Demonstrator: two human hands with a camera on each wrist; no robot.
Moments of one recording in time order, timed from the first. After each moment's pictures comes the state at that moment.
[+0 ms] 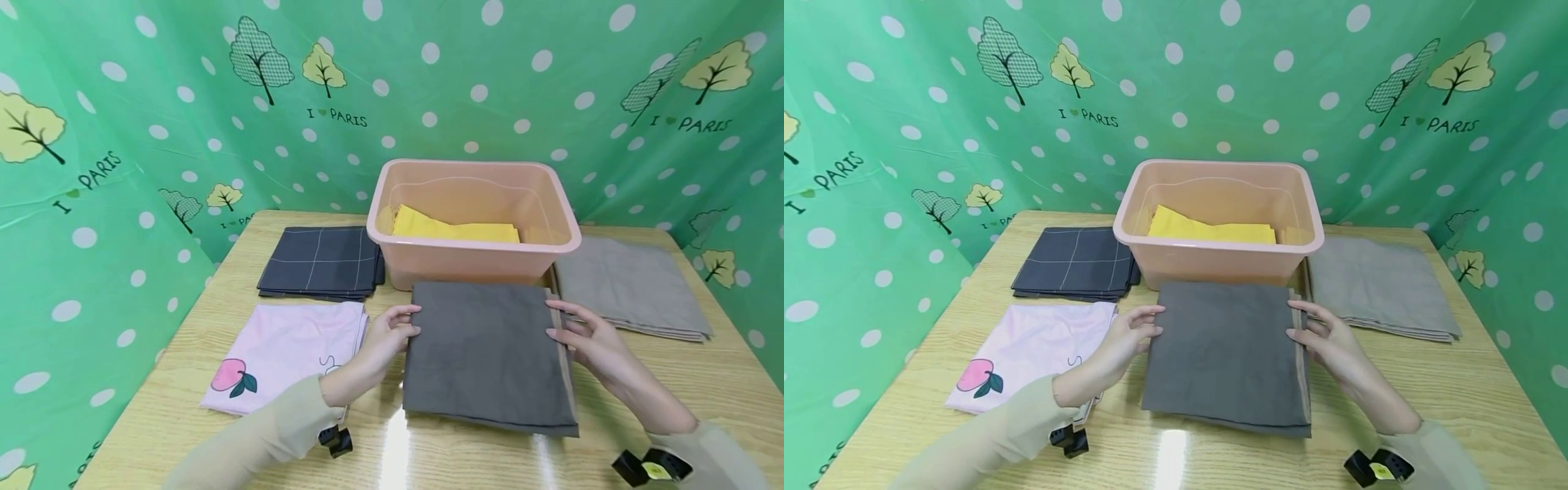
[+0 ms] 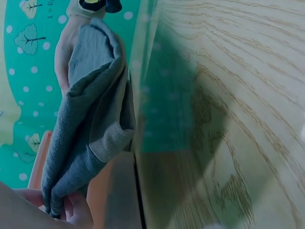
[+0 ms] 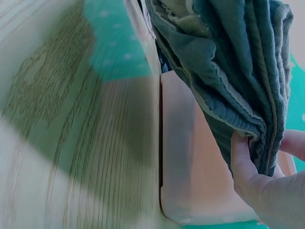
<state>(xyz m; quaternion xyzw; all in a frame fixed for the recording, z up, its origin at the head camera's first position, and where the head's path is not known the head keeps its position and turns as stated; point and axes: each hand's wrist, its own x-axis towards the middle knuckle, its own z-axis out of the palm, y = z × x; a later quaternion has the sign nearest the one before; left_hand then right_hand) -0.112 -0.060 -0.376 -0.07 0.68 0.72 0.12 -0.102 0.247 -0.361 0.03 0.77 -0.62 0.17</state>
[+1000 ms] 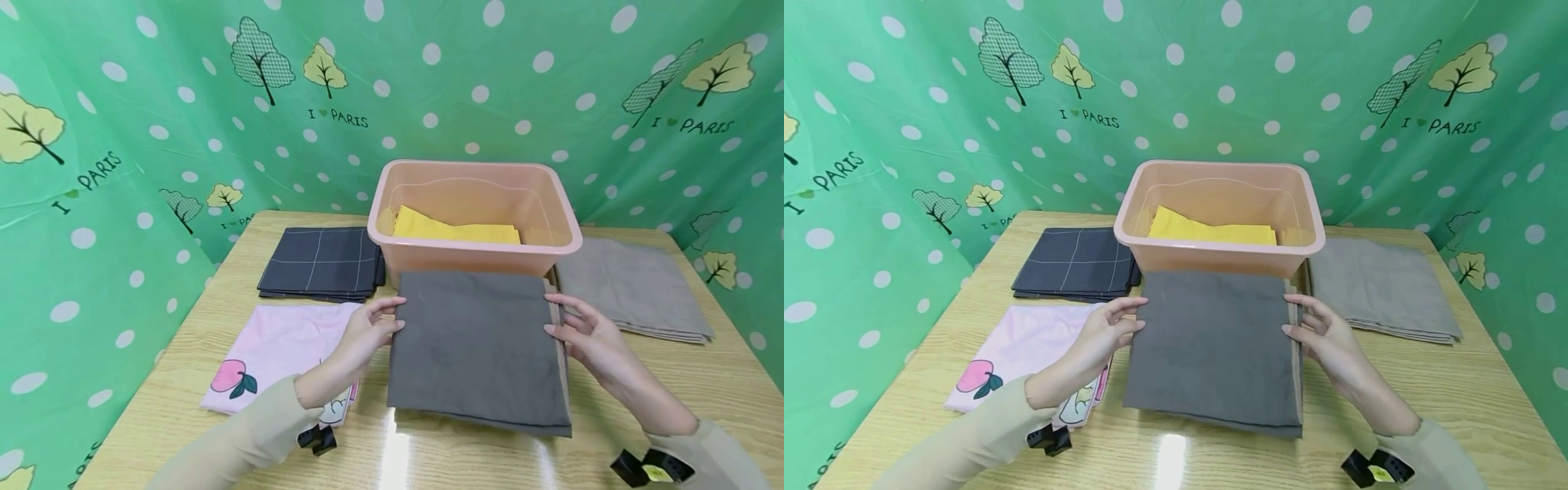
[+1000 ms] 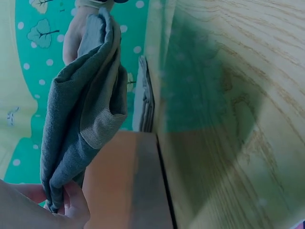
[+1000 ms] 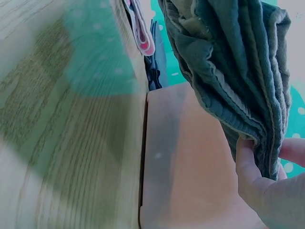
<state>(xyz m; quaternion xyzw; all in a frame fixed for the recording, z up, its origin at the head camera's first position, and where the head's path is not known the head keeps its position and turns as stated) -0.110 -0.085 -0.355 -0.05 0.69 0.72 0.10 -0.098 0.233 -0.347 0.02 0.73 -0.67 0.13</state>
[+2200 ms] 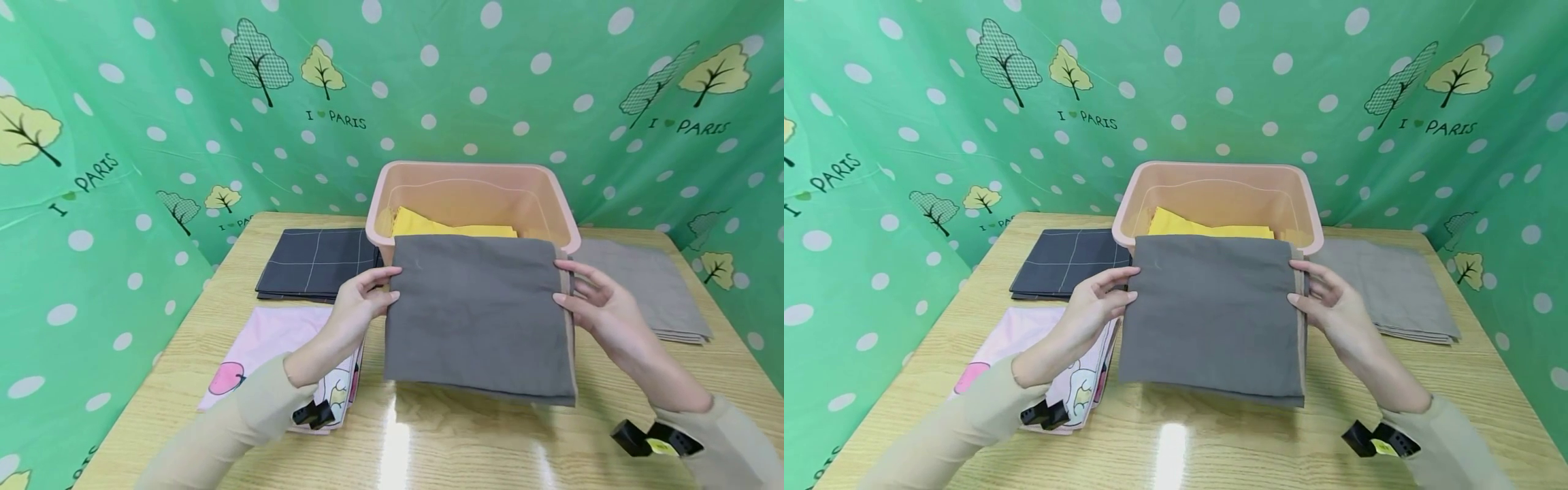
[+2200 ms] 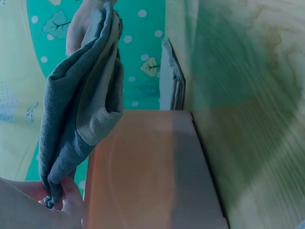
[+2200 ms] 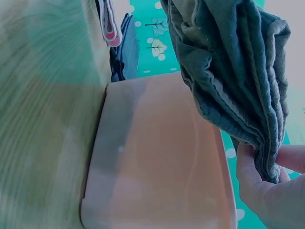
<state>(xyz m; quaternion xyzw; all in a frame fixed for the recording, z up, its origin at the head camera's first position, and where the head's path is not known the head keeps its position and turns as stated) -0.128 -0.089 -0.317 -0.01 0.66 0.75 0.07 -0.113 0.235 -0.315 -0.06 0.68 -0.73 0.06</state>
